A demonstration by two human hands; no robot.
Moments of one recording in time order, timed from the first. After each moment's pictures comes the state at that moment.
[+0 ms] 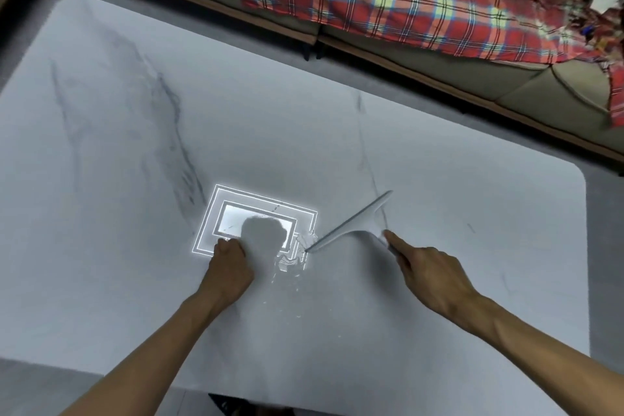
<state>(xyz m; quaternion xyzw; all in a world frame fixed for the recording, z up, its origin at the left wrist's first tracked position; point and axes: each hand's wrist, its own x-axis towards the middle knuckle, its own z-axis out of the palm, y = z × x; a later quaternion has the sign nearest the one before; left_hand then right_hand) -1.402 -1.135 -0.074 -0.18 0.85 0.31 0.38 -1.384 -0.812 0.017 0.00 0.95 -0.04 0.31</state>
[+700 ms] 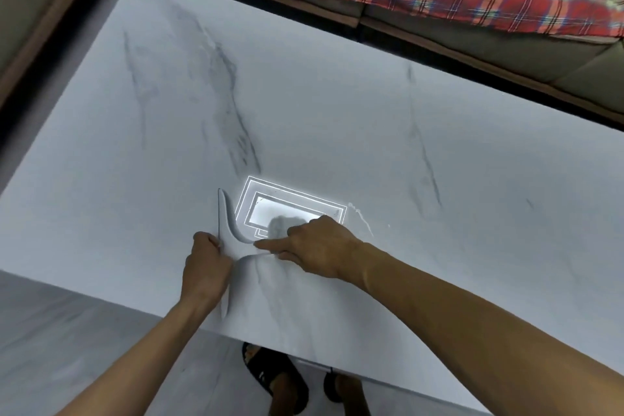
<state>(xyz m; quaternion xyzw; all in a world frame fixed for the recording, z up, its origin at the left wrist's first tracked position) -1.322 -1.230 -0.058 -0.34 0.83 0.37 0.25 -1.382 -1.035 -0.038 -0.43 0.86 -0.05 0.27</state>
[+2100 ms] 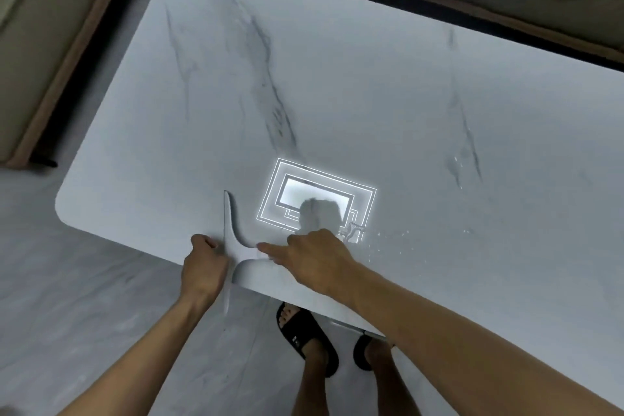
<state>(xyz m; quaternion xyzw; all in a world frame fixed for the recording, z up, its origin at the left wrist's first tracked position) -1.263 -1.291 -0.066 -0.40 0.83 0.29 0.26 -1.304 -1.091 -0.057 -0.40 0.88 -0.09 0.24</state>
